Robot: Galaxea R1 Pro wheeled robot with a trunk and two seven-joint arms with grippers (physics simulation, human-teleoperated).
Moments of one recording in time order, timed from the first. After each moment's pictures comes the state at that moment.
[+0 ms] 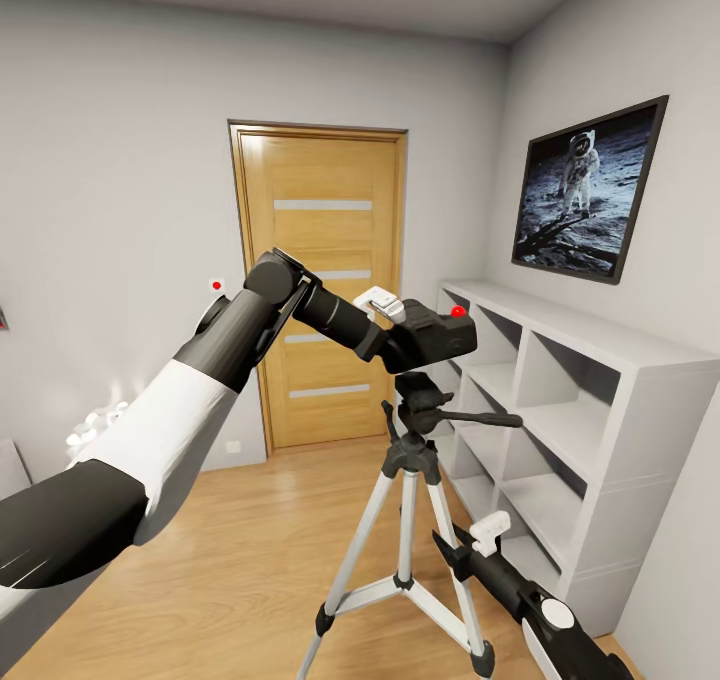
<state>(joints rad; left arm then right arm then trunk) -1.31 -0.11 -0.43 -1.00 -0.31 1.04 -1.33 -0.39 -0.08 0.02 -0.63 0.03 -0.34 0.46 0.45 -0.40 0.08</state>
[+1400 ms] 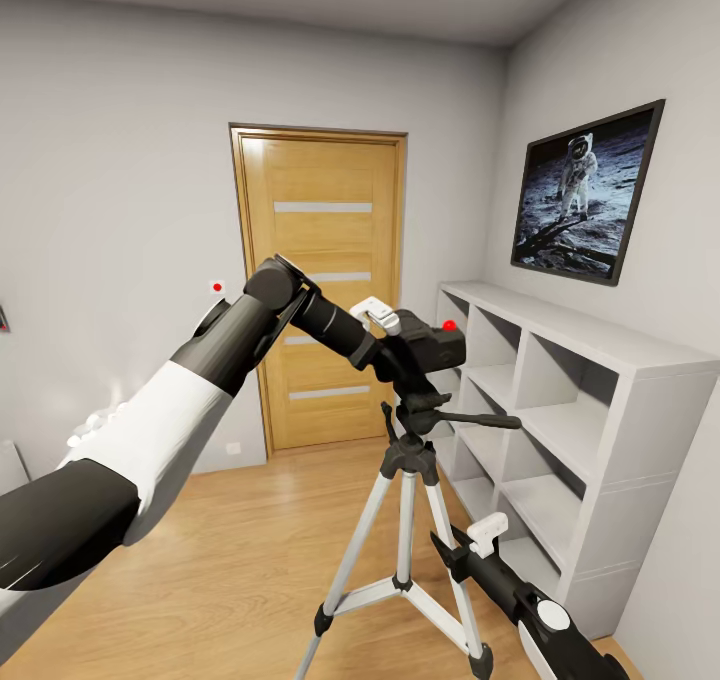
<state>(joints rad) -1.31 -0.08 -0.49 -1.00 -0.31 1.04 -1.33 -0.39 -0.08 0.06 -0.63 0.00 -0.34 0.42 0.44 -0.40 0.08</state>
